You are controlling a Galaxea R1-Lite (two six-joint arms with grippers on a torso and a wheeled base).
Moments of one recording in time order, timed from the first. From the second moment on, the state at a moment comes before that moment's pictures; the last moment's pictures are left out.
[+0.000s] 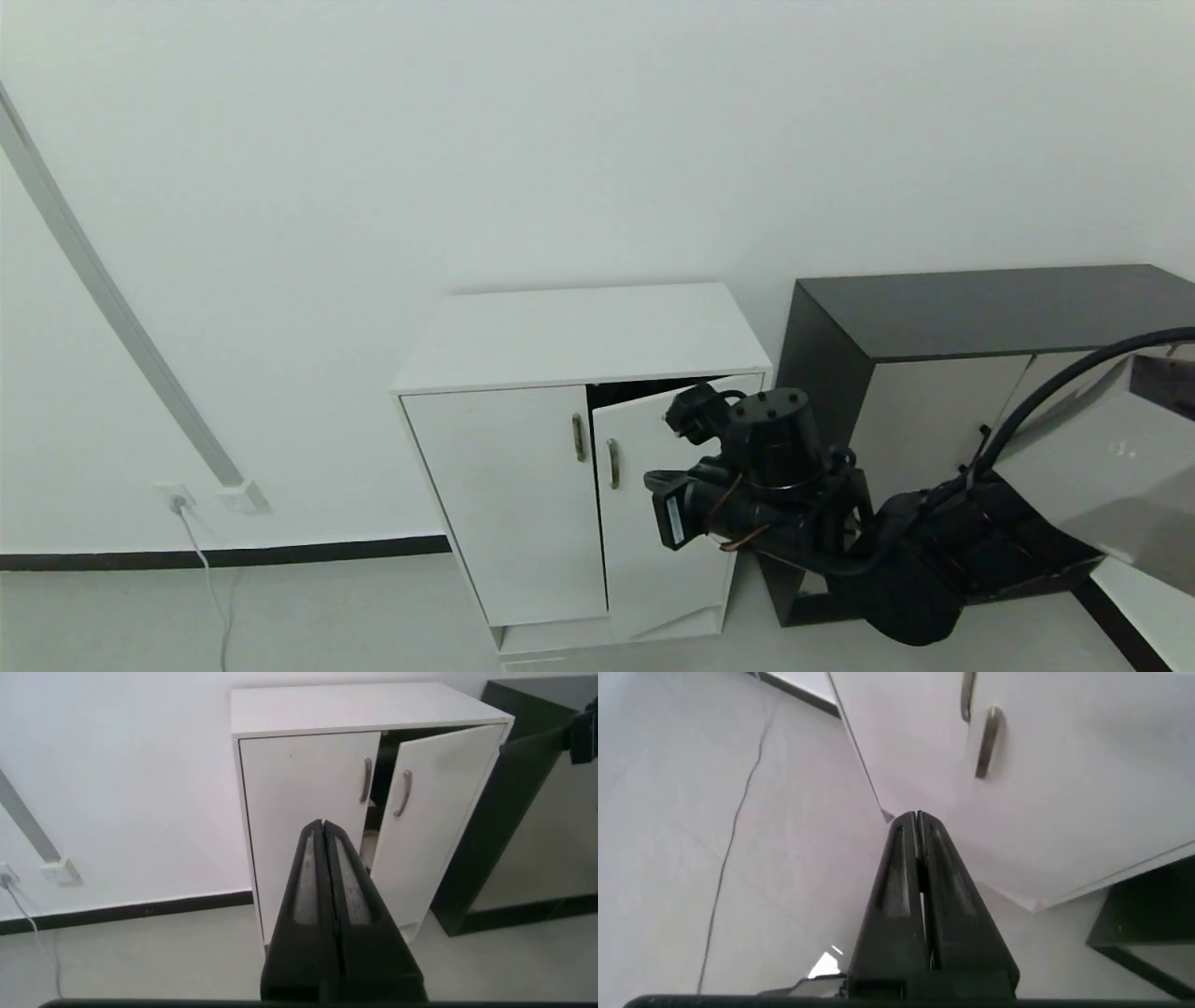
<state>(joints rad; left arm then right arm) 0.00 0.00 0.00 0.00 -0.04 0.00 0.77 2.09 -0.98 -0.75 -0.01 0.10</state>
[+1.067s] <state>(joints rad) 0.00 0.00 0.00 0.00 -0.04 0.00 0.78 2.08 -0.64 -1.01 0.06 0.07</state>
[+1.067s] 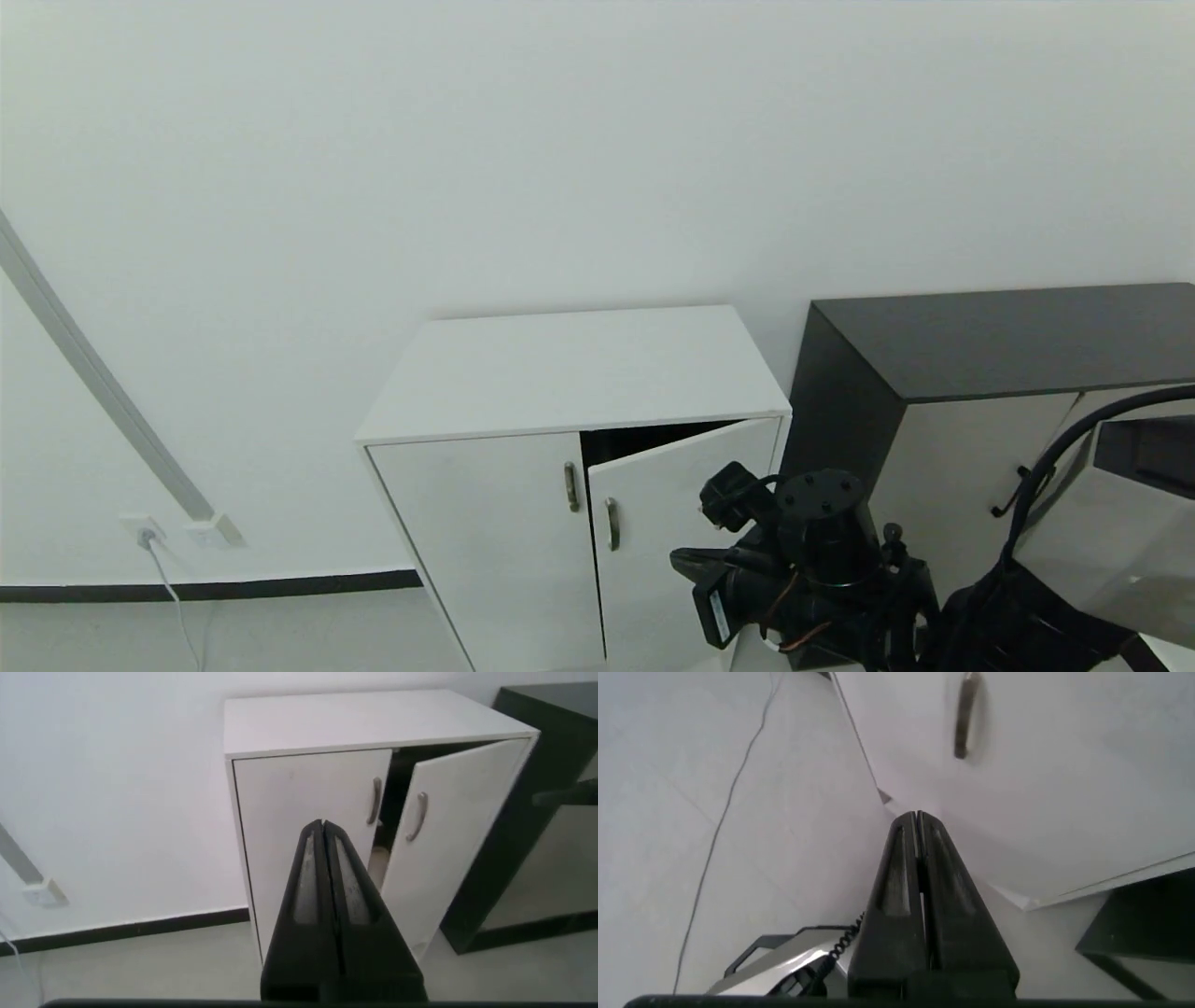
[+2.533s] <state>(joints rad) 0.00 0.00 0.00 0.00 -0.04 0.00 0.69 2.37 -0.95 -1.01 0.04 0.06</state>
